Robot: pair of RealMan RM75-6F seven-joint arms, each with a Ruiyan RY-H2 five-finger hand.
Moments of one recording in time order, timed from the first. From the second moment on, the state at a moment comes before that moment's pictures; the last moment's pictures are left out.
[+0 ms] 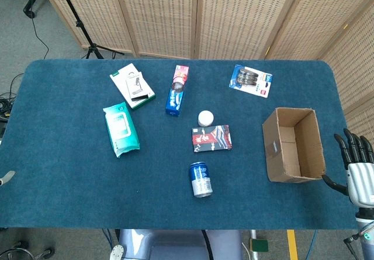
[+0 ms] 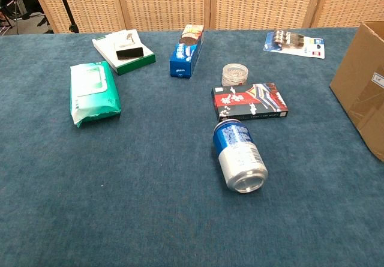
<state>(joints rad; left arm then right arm) -0.06 -1.01 -0.12 -1.61 1.39 1.50 -0.25 0.15 -1.14 0.04 -1.51 -1.47 1.63 0.06</state>
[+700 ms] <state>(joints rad) -0.05 -0.99 -0.12 -1.65 1.38 1.51 -0.24 0.40 -0.99 0.21 -1.72 -1.54 1.39 0.06</state>
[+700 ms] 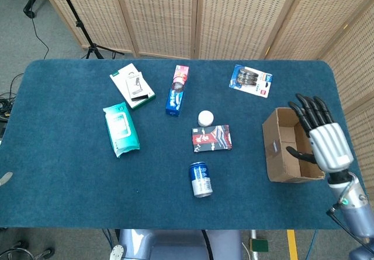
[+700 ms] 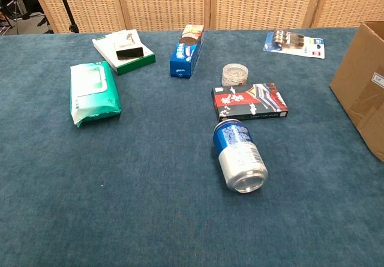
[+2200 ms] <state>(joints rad) -0.12 -1.00 -0.15 -1.61 1.24 1.32 -0.20 1.11 -1.71 0.25 -1.00 -0.72 0.68 -0.50</state>
